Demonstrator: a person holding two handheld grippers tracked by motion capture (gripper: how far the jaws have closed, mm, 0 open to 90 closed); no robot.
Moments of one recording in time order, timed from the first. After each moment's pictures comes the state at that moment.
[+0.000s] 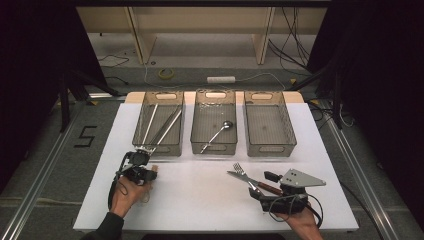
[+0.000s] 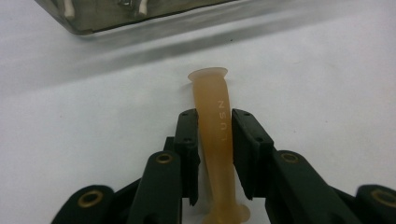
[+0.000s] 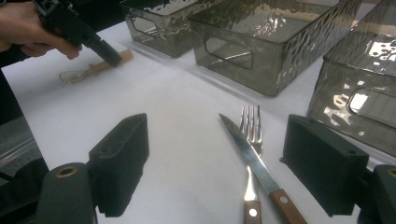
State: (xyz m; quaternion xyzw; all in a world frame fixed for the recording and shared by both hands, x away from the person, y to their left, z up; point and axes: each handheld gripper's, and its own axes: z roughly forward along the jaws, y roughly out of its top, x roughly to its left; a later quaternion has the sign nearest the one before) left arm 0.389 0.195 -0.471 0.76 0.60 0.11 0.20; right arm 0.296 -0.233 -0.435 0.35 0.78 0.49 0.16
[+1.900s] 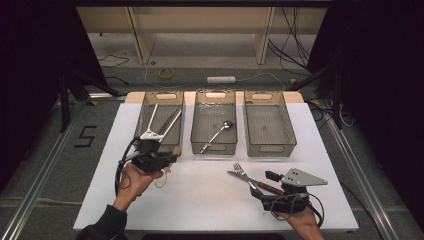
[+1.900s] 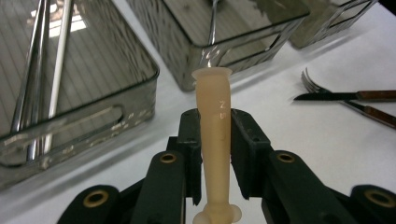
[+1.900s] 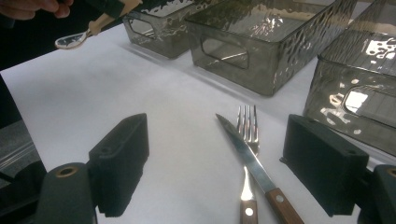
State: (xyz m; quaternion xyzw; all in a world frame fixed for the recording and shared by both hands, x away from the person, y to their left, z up) left arm 0.384 0.158 -0.395 0.79 0.47 0.10 0.38; right arm 0.298 -0.236 -0.435 0.36 0.78 0.49 0.15
